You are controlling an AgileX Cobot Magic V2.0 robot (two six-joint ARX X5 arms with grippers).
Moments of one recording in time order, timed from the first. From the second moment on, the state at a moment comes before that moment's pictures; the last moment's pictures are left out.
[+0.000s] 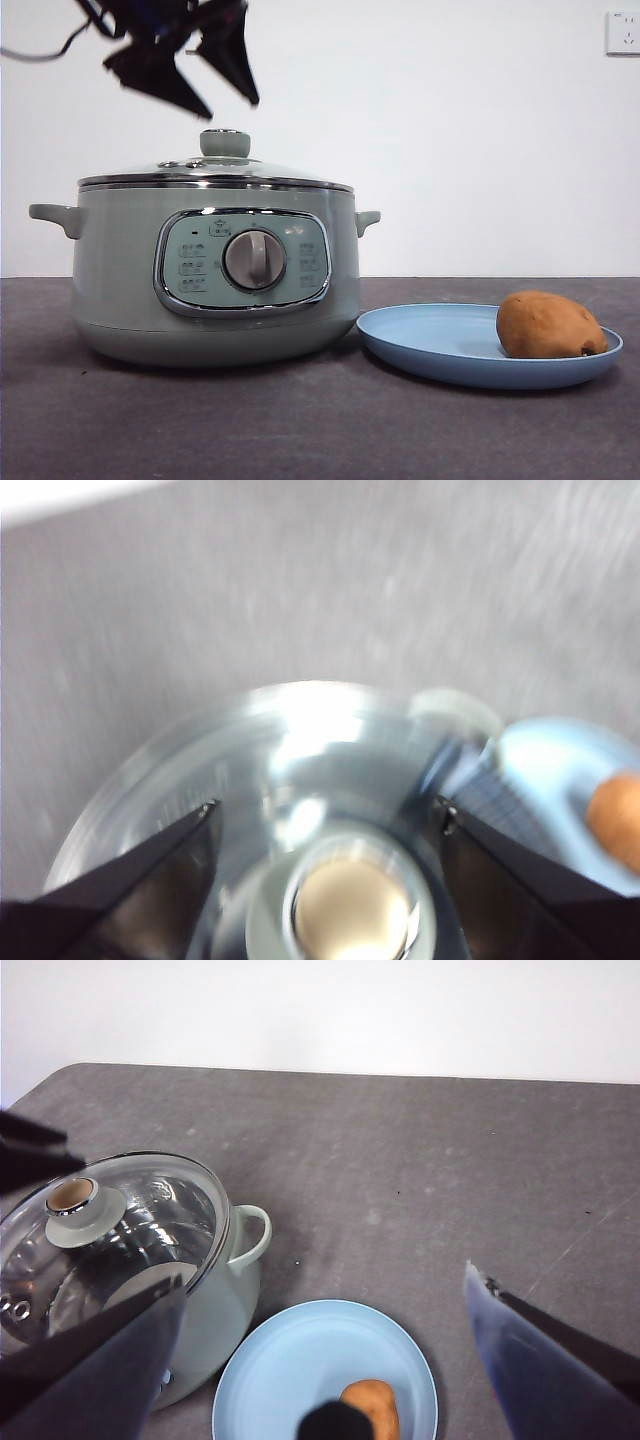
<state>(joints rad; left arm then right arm) -0.39 1.54 1.41 -0.48 0.18 0.02 0.41 0.79 1.11 -0.69 0.05 0.11</state>
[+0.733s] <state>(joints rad) -0.39 1.02 1.67 -0.79 0.26 0.05 0.41 0.79 1.11 -0.55 -0.10 0.11</state>
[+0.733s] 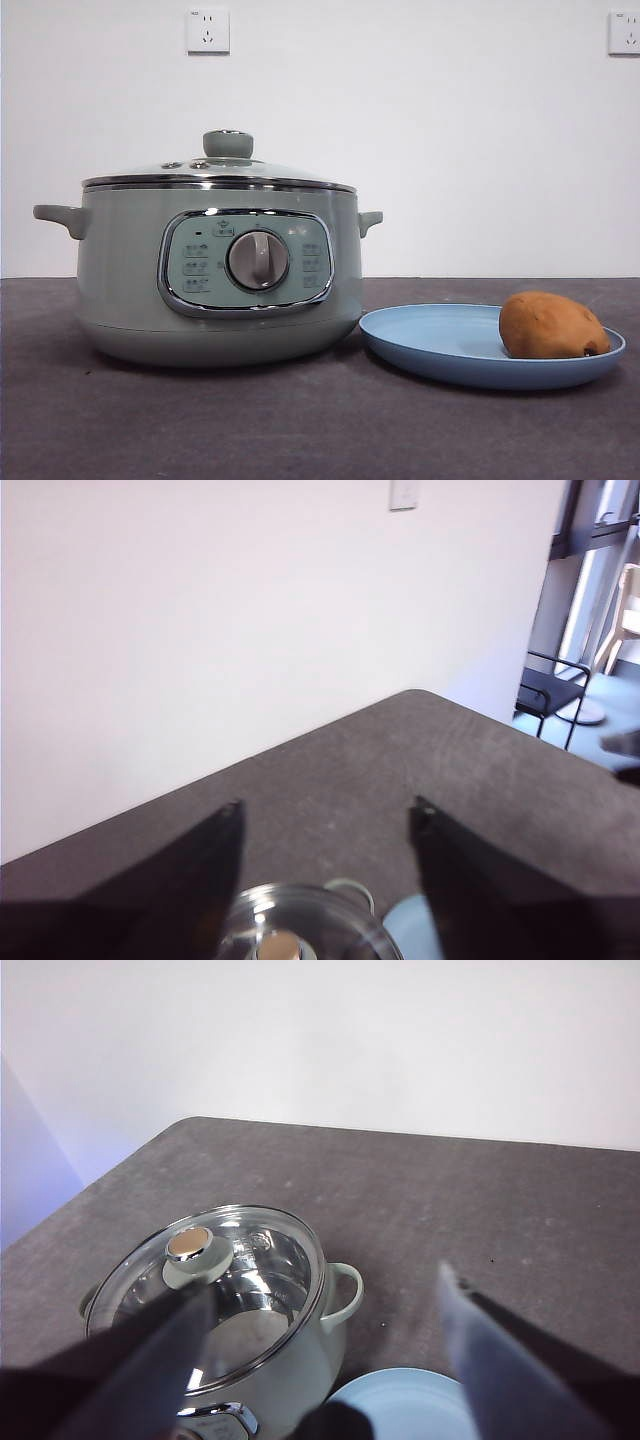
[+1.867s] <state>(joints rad) -0.39 1.03 1.64 -0.99 0.26 0.07 0.41 0.79 1.11 -0.61 -0.10 0.07</state>
